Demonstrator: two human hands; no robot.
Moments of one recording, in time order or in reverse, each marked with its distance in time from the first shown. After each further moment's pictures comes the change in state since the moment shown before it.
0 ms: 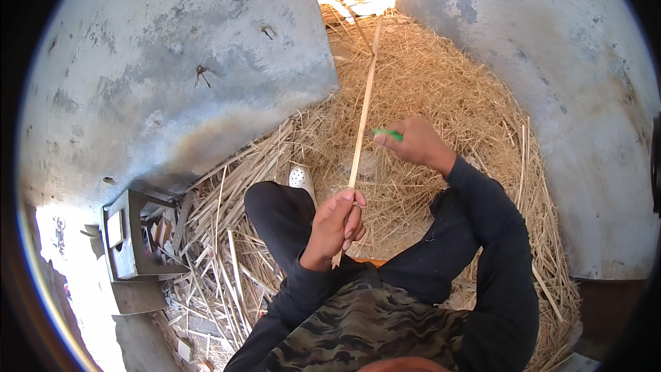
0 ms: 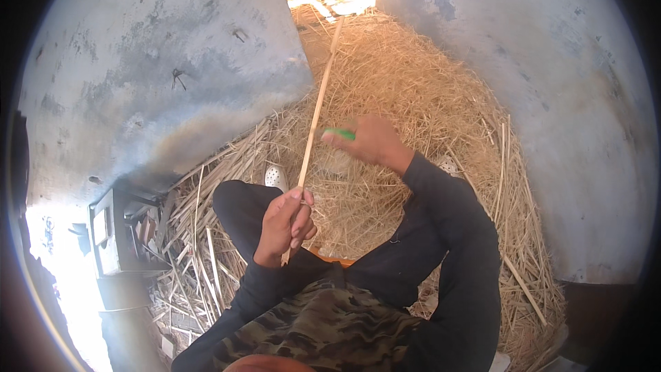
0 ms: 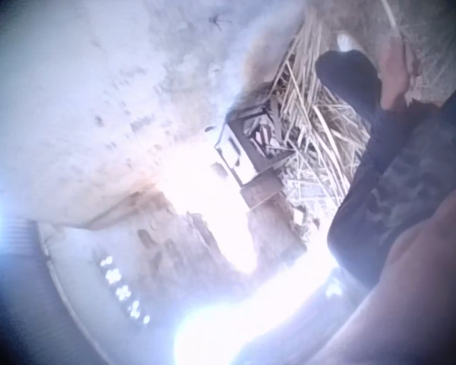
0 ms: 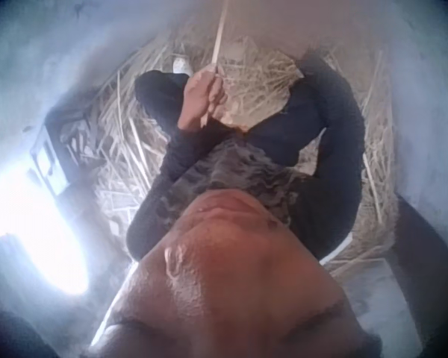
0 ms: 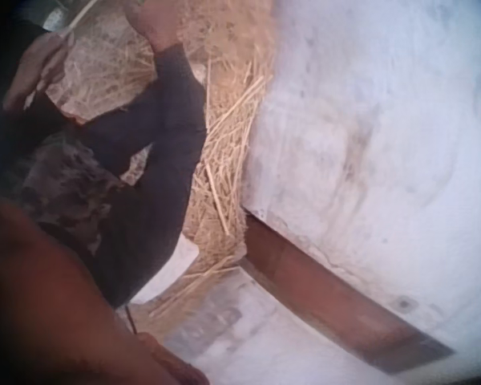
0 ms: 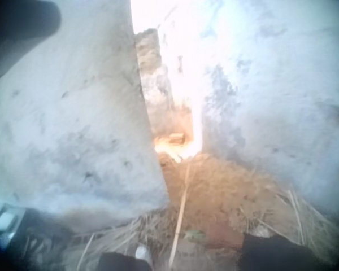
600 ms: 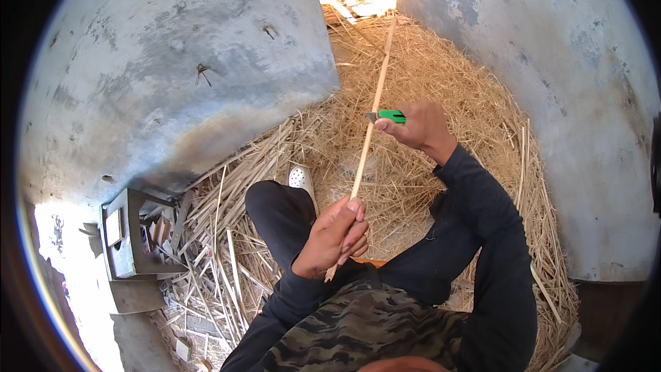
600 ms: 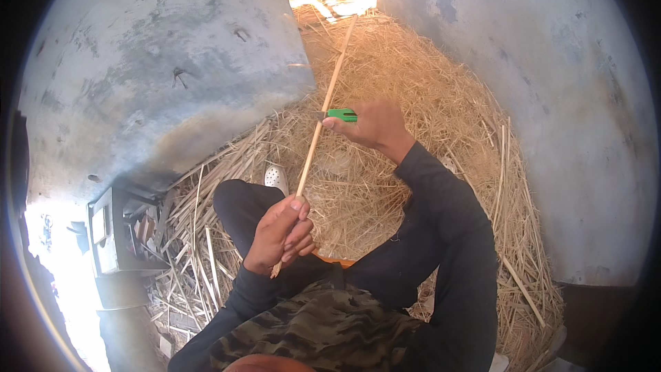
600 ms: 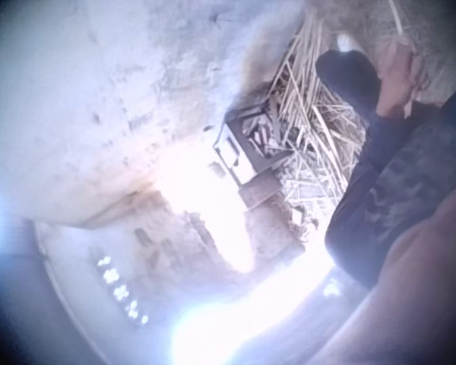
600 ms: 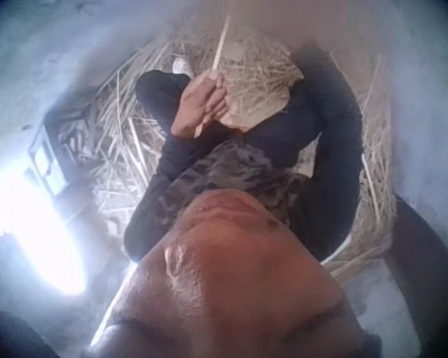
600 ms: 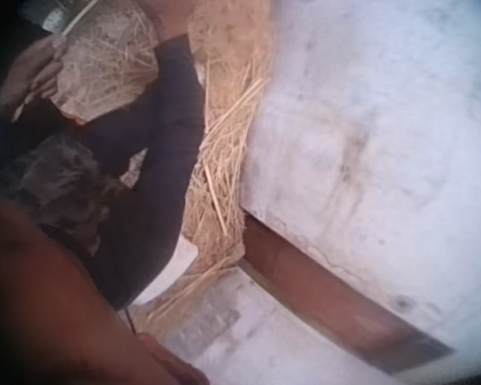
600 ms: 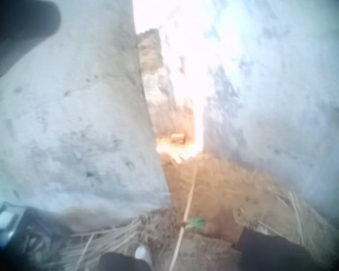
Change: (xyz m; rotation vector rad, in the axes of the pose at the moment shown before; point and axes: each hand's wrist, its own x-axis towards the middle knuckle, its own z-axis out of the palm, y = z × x) left_hand -0.021 0.028 0.021 -0.088 -0.115 -0.127; right_hand 0.017 -0.009 -0.022 -0.225 0.237 -0.103
